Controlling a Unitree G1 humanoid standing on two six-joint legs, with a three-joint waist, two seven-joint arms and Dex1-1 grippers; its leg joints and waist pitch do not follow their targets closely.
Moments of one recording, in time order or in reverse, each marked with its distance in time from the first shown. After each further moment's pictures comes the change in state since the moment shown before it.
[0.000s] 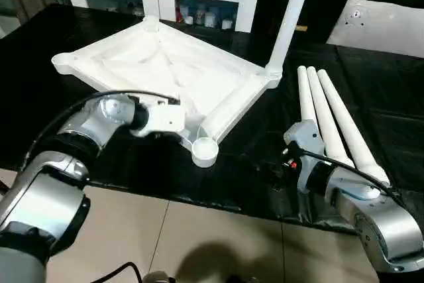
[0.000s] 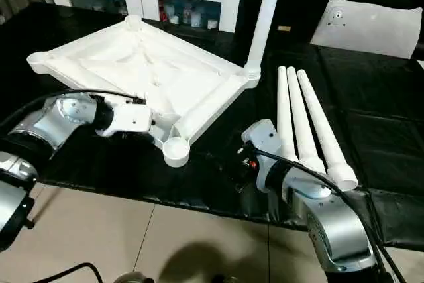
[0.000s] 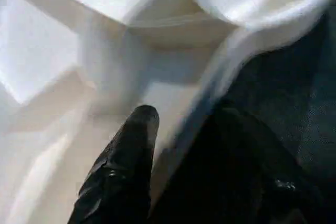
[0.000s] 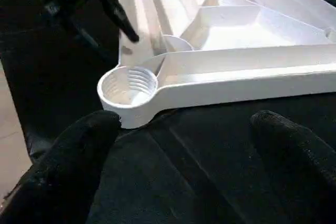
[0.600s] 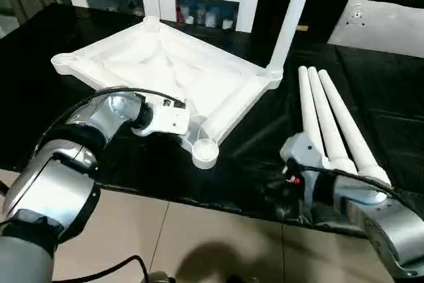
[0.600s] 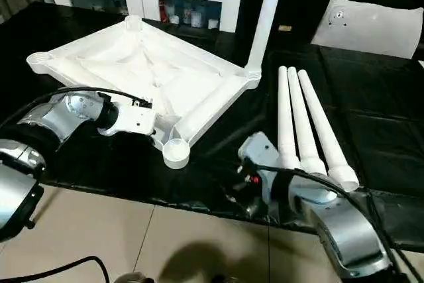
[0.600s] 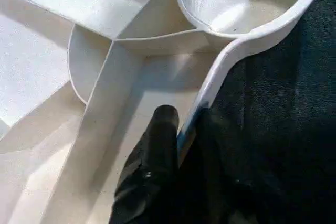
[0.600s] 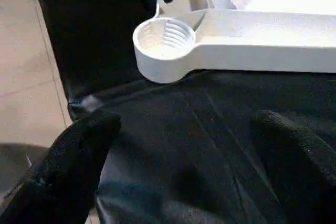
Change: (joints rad) left arm -0.092 -0.032 -0.015 0.087 0.018 -0.018 -0.113; right arm 0.017 -0.135 0.055 -0.020 -0.001 0.022 0.129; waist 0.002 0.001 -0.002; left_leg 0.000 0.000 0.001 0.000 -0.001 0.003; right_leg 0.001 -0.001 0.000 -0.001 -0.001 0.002
